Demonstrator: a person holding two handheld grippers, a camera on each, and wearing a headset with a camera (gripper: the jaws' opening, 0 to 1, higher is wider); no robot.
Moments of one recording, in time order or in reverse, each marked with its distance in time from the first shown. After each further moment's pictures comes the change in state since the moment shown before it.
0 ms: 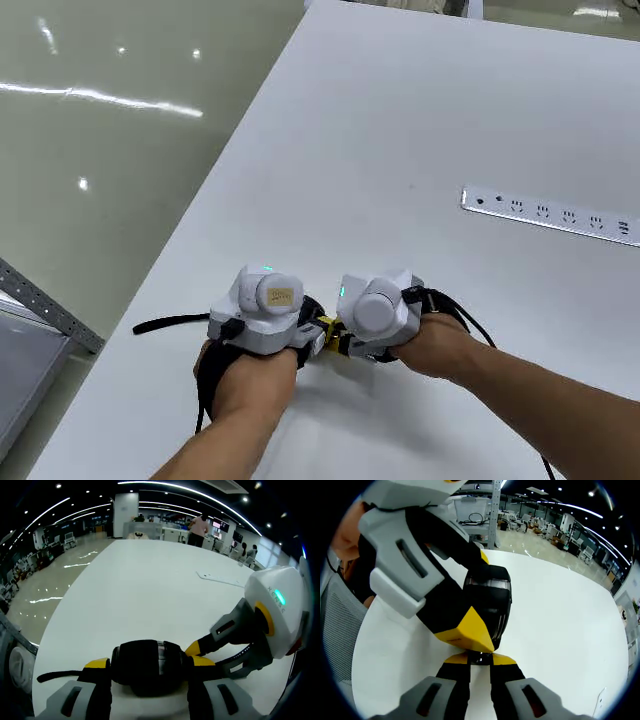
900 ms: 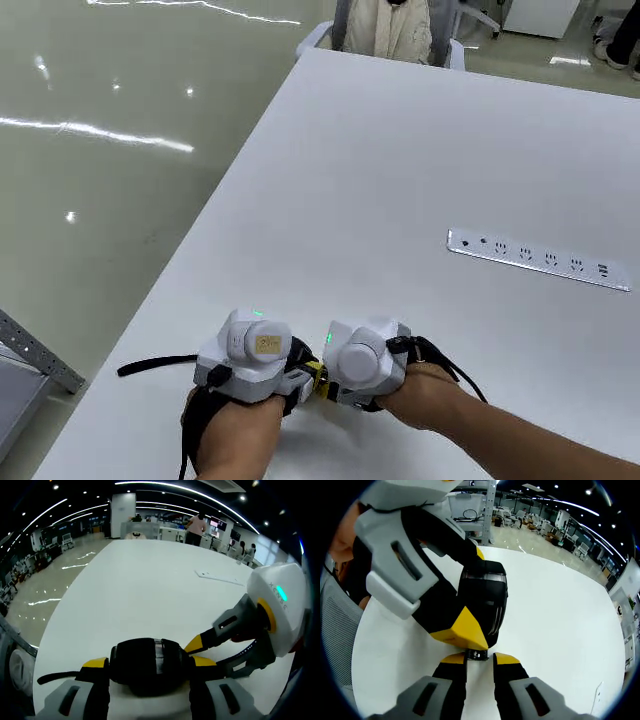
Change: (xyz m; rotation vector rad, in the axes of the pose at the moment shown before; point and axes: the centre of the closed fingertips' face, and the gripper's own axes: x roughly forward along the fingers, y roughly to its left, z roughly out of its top) left arm -0.001 0.000 -0.004 0.022 0.005 -0.015; right arm -0.002 -0.003 -0.003 0.029 0.038 -0.054
